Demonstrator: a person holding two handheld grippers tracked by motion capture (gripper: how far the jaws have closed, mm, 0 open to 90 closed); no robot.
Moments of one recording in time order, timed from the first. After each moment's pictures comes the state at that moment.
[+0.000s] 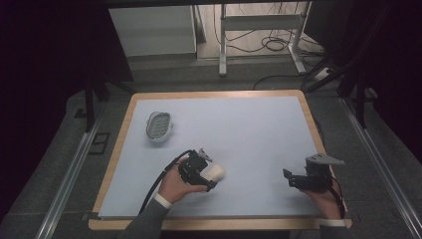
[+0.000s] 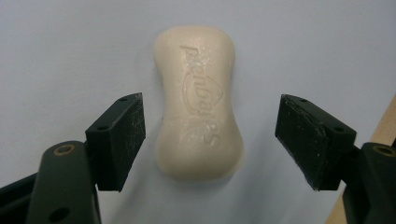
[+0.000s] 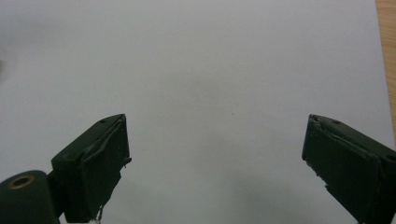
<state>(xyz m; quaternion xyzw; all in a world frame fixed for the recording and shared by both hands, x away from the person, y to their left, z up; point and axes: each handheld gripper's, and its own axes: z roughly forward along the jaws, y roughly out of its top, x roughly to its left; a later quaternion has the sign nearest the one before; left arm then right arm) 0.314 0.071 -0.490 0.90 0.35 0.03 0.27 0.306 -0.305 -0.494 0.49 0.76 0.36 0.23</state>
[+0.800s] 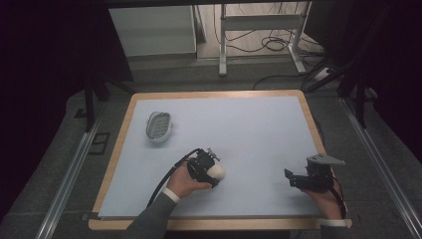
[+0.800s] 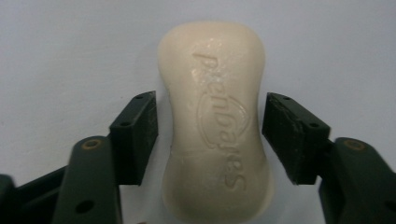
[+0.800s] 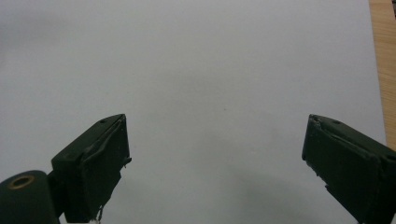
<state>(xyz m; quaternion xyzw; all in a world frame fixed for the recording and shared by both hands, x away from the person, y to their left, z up) 0.332 0.051 -0.508 0.91 0.35 0.03 0.21 0.307 -0.308 -0.495 0.49 0.76 0.35 0.23</state>
